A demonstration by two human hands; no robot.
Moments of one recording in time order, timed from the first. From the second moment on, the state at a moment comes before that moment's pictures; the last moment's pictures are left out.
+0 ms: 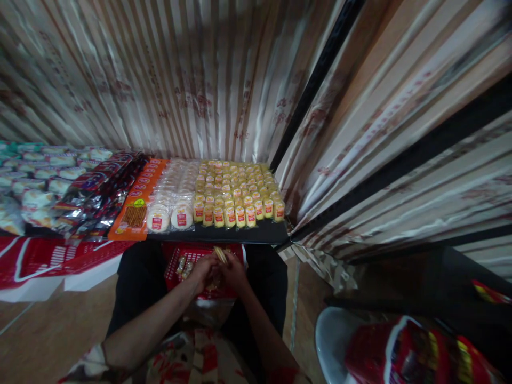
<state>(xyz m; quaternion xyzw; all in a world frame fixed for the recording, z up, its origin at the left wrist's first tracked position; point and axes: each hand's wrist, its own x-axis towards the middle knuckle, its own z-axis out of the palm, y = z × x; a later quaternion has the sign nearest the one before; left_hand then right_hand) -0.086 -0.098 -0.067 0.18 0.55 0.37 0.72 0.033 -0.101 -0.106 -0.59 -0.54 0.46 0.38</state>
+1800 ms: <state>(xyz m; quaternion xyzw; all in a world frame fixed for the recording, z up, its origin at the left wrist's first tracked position) 0.041 -0.052 -0.031 0.38 0.52 0.43 0.63 0.134 -0.079 -0.028 -0.69 -0.48 0.29 0.46</state>
